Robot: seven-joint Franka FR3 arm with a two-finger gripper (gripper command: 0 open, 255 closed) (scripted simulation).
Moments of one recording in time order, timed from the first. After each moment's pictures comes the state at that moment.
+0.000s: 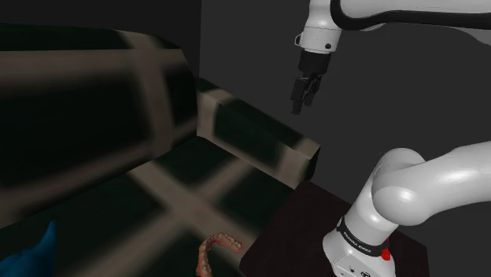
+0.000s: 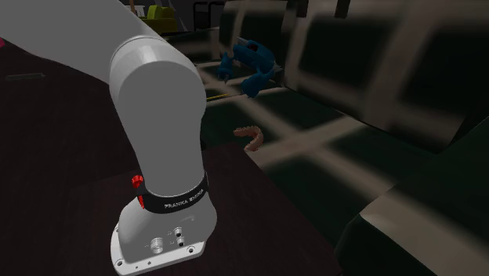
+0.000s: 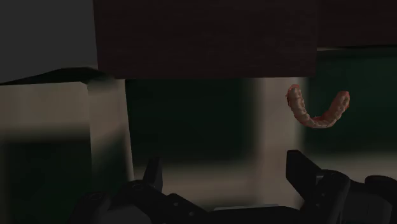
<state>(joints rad) -0.02 -0.77 0.00 -2.40 -0.03 1.57 -0.04</state>
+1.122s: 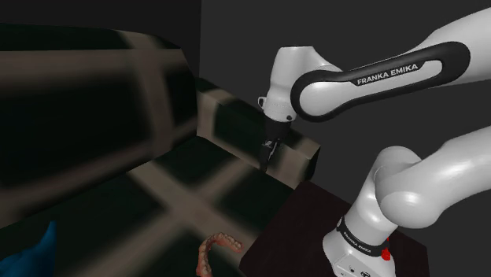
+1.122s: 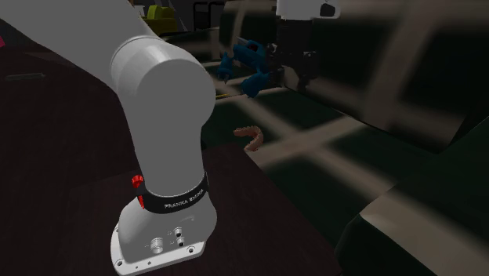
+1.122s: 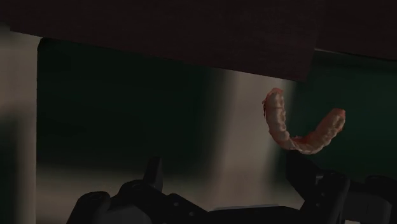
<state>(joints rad) 0.12 -0.63 0.11 -2.76 0.09 2.09 -0.04</state>
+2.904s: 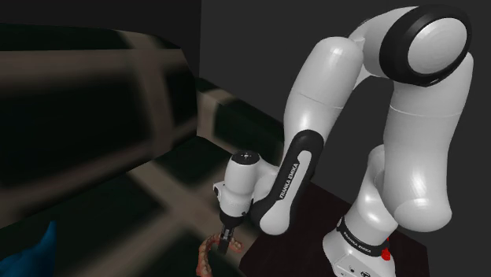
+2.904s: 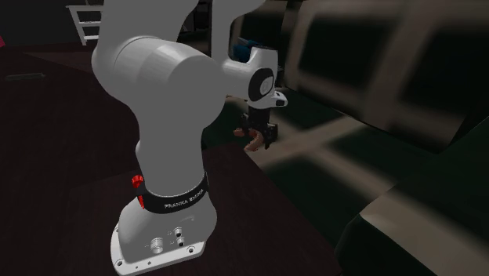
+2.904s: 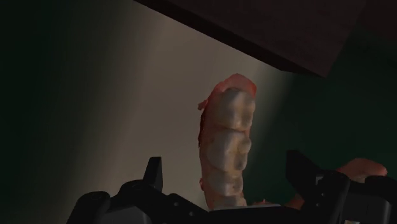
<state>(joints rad) 0.36 0.30 0.20 -2.72 0.02 3.04 0.09</state>
